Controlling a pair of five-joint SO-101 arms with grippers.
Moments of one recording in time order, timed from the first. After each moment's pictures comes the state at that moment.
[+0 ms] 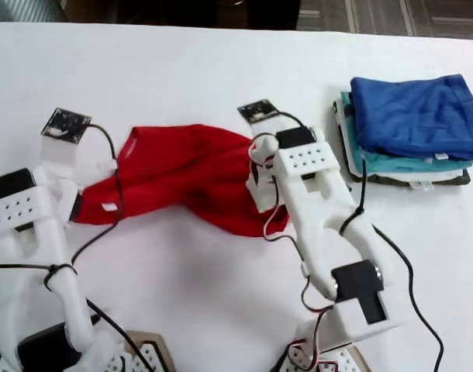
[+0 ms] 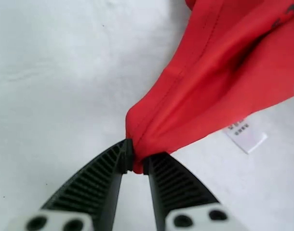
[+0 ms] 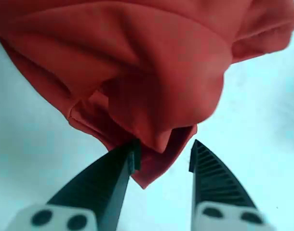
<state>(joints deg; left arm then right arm) -31.0 -23.3 36.1 69.0 -34.5 -19.4 3.6 13.8 79.7 10.0</state>
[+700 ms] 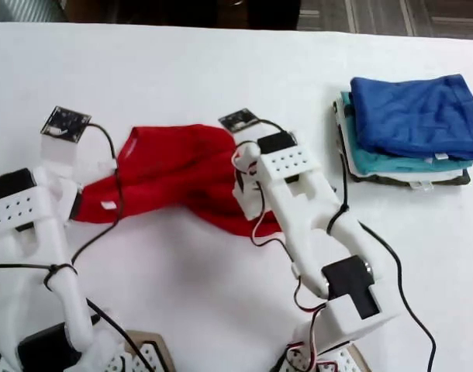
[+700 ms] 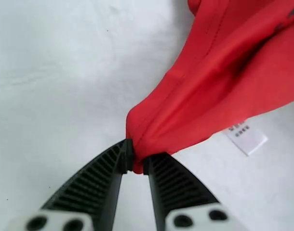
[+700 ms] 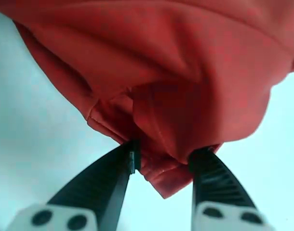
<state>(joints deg) -30.9 -23.3 36.1 67.8 -34.5 -24.1 5.3 14.3 79.2 10.0</state>
